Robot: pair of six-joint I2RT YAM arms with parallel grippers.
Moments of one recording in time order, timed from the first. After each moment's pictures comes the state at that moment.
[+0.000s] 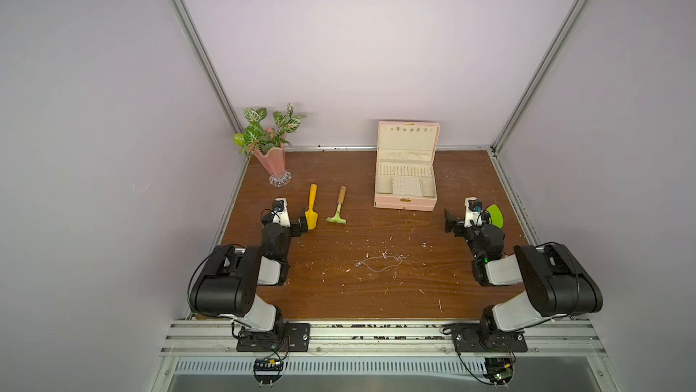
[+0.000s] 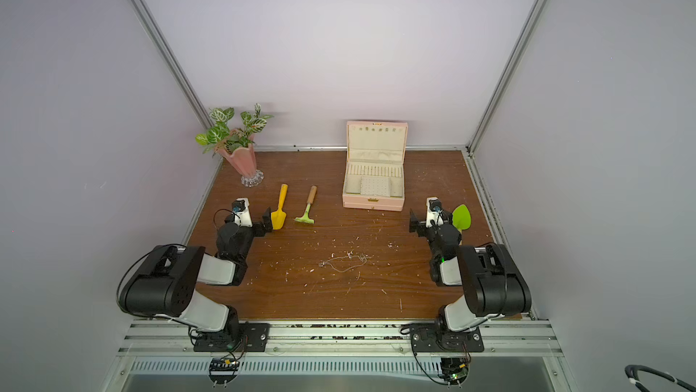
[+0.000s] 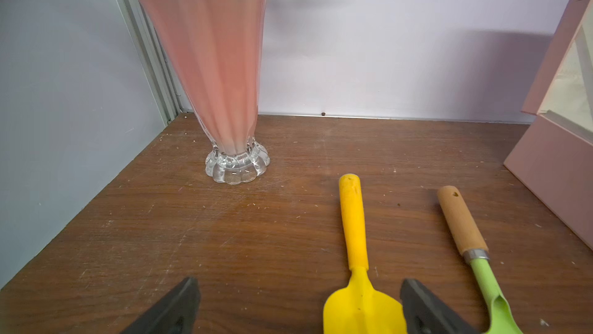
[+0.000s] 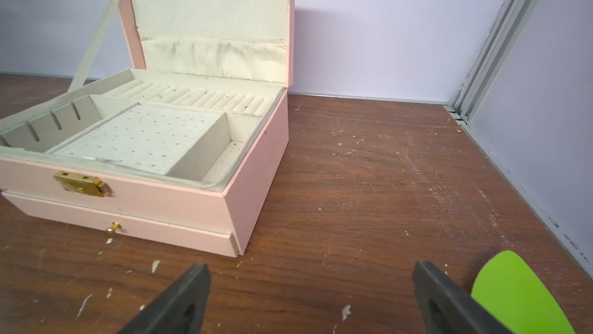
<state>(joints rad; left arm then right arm) -0.01 1.54 0.20 1.15 -0.04 -0.02 0.01 1.55 0.20 1.18 -0.04 -0.04</state>
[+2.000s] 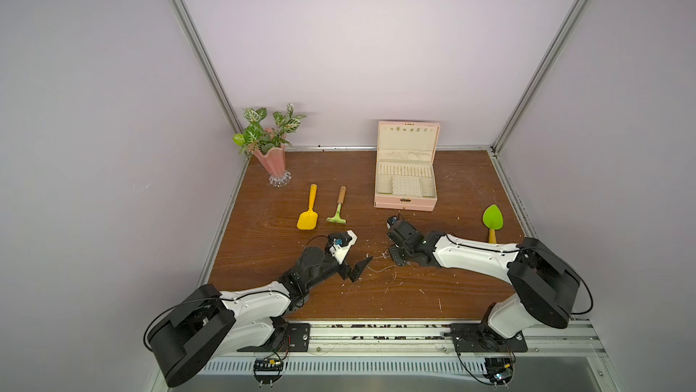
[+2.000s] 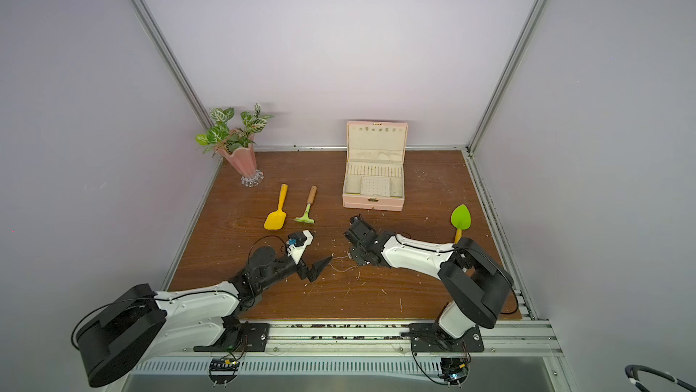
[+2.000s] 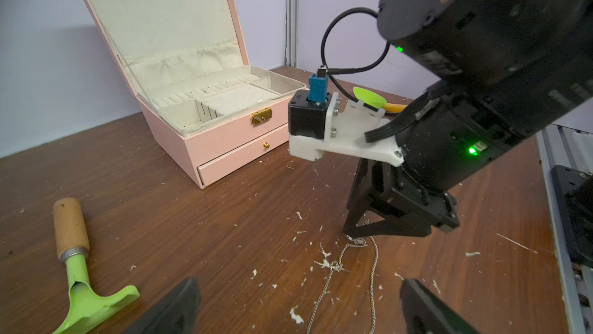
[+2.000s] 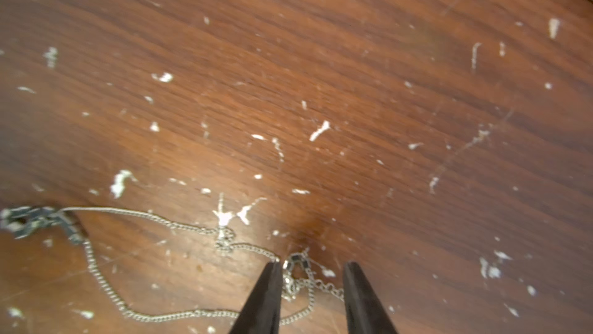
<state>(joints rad) -0.75 1.13 0.14 0.78 0.14 0.03 0.85 1.57 0.85 -0.43 0.24 0.42</state>
